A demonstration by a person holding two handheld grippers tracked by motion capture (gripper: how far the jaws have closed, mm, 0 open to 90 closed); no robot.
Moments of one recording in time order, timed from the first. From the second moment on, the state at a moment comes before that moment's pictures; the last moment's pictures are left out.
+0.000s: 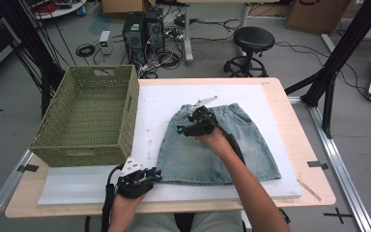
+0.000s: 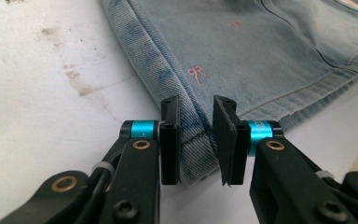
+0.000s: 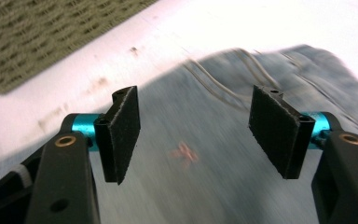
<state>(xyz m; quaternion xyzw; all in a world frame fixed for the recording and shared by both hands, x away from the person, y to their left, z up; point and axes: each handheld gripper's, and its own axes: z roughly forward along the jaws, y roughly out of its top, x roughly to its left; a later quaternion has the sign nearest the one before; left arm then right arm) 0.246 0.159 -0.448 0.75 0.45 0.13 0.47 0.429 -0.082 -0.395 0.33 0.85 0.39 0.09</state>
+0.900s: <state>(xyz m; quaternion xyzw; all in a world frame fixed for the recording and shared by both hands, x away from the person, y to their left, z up) 0.243 0.161 -0.451 0.74 0.44 0.13 0.50 0.453 -0.023 -0.422 0.33 0.88 0.32 0.10</state>
